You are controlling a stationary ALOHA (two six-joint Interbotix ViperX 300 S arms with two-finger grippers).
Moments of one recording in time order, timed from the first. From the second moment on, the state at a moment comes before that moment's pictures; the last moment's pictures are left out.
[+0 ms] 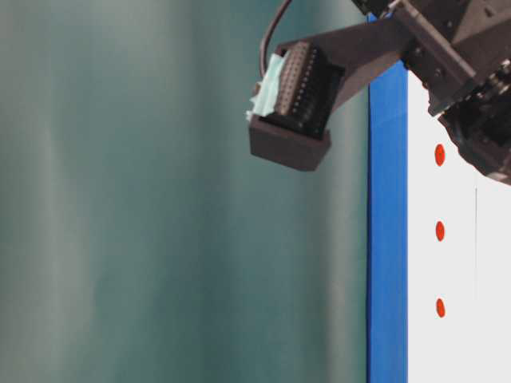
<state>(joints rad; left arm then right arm) 0.03 -0.97 1.21 -0.01 -0.26 -0.02 0.25 0.33 0.62 0.16 -0.36 0.19</state>
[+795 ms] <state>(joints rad) 0.03 -0.97 1.21 -0.01 -0.25 -0.04 0.26 0.13 0.62 0.16 -0.28 0.20</state>
